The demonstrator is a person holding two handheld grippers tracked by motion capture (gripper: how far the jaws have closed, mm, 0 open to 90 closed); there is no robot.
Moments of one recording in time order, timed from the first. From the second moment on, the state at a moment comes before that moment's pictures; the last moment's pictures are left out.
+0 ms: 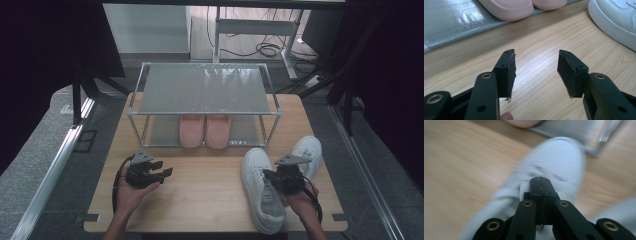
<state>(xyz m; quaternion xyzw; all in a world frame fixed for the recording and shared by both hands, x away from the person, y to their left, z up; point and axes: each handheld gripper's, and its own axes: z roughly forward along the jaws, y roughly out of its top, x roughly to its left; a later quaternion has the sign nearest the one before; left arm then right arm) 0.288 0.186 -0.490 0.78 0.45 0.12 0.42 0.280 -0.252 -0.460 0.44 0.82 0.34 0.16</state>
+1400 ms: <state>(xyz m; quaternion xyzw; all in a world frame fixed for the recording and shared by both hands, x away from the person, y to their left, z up) 0.288 0.185 -0.490 0.78 0.45 0.11 0.42 0.272 -0.260 -0.466 0.47 0.81 0.30 0.20</state>
